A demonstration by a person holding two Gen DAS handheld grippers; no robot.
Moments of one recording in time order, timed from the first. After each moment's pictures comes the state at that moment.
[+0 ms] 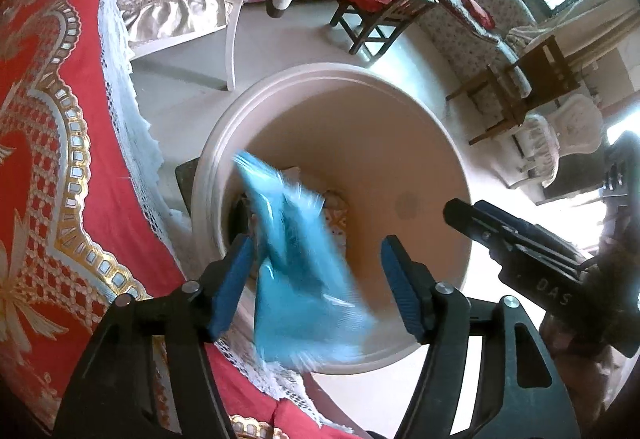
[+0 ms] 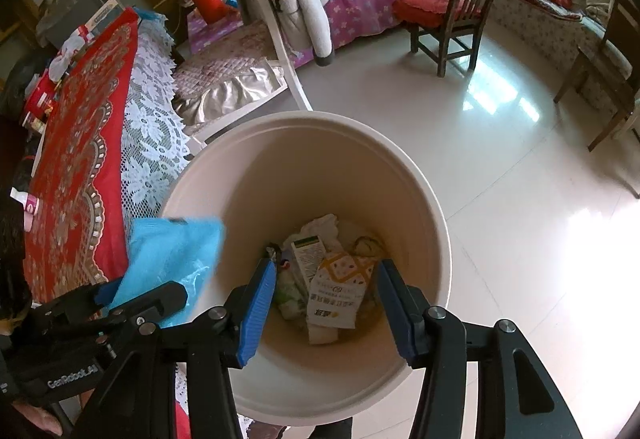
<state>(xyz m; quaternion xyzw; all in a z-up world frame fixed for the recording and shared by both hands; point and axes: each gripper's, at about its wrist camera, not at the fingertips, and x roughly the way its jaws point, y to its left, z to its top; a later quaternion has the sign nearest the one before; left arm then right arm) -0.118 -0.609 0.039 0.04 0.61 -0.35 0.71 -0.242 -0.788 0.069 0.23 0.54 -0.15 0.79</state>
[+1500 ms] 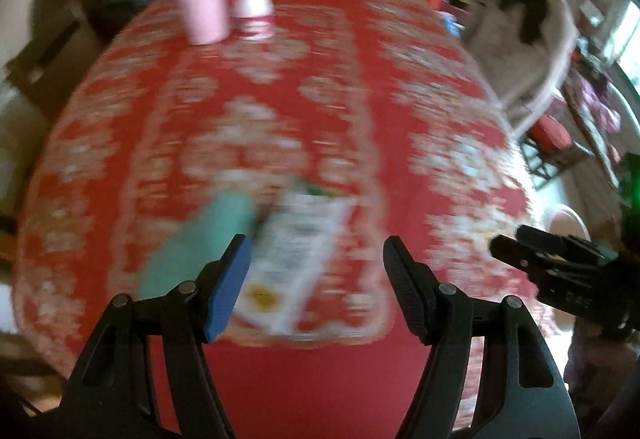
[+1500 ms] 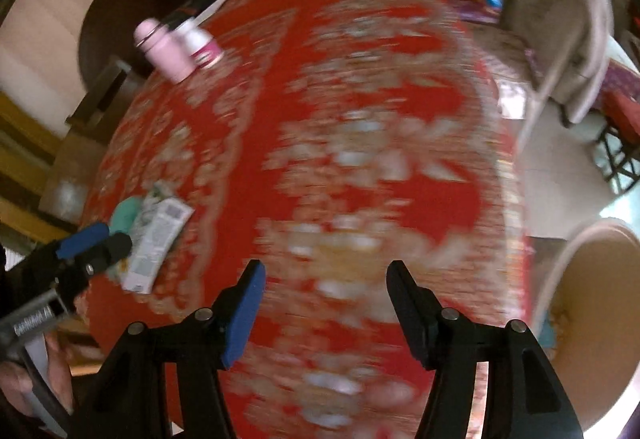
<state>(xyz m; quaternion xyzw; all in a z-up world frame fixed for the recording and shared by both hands) -0.108 -0.190 0.139 -0.02 0.52 -0.02 0.85 -0.121 -0.461 0.110 0.09 0.56 0.16 0.81</state>
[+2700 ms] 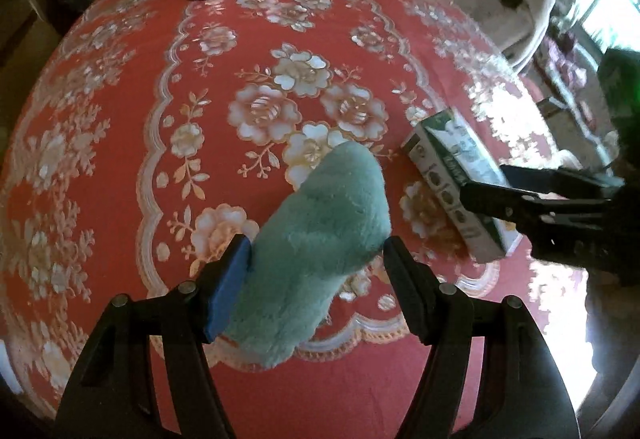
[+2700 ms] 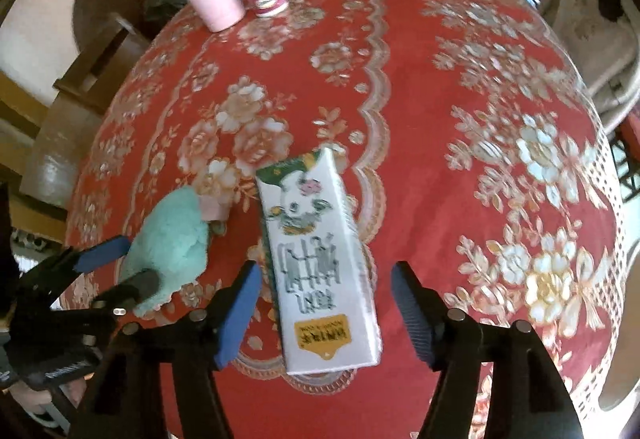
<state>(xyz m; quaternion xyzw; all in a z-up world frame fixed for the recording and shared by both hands) -0.089 -0.111 0.076 0.01 0.56 -0.13 0.82 -0.099 -0.301 0.092 0.04 0.60 0.14 0.79</state>
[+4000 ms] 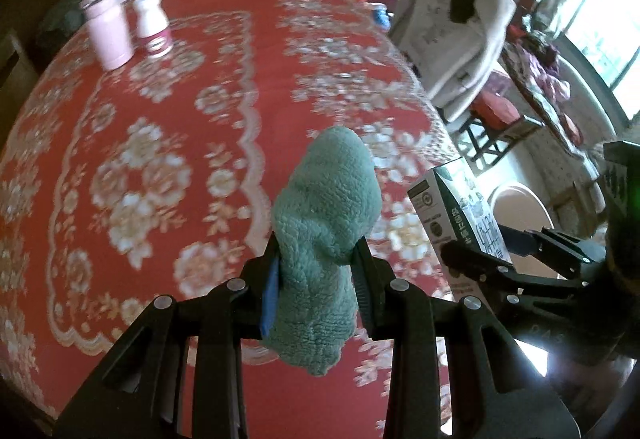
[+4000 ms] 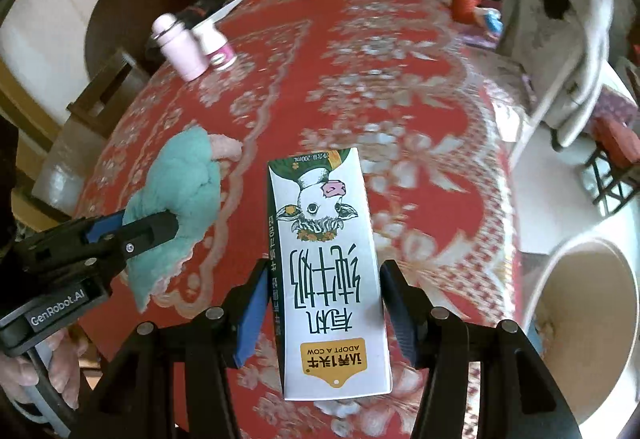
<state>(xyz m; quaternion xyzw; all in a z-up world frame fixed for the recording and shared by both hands) -0.103 -0.288 0.133 -0.01 0.51 -0.16 0.84 -0.141 -0.459 0.128 0.06 0.54 0.13 0.83</state>
